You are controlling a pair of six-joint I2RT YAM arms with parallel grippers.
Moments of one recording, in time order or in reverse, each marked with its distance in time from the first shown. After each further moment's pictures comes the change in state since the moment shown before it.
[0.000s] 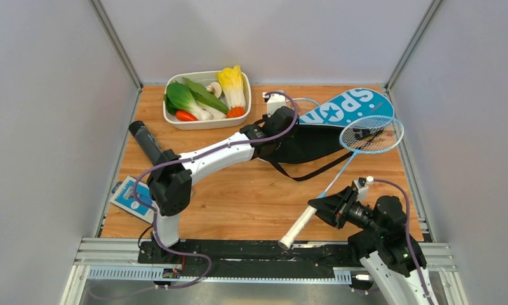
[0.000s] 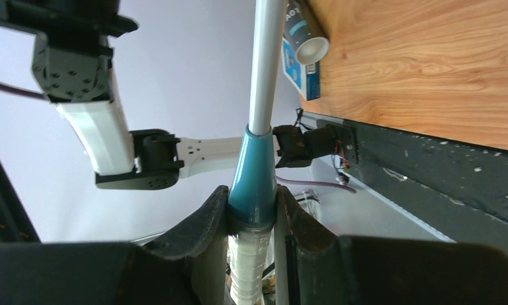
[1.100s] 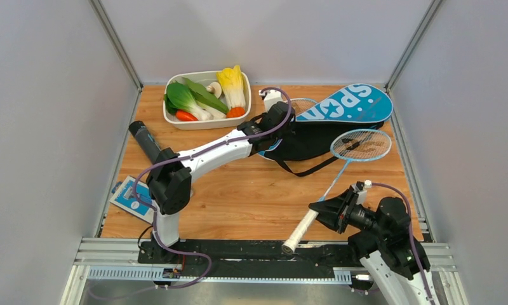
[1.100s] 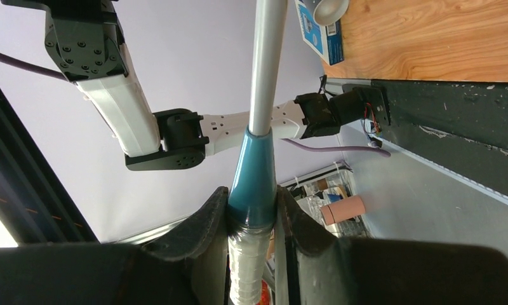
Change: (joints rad) left arm 0.037 0.024 0.038 0.022 0.101 -0.091; right arm 0.000 0.000 0.073 -0.053 -0.080 0.157
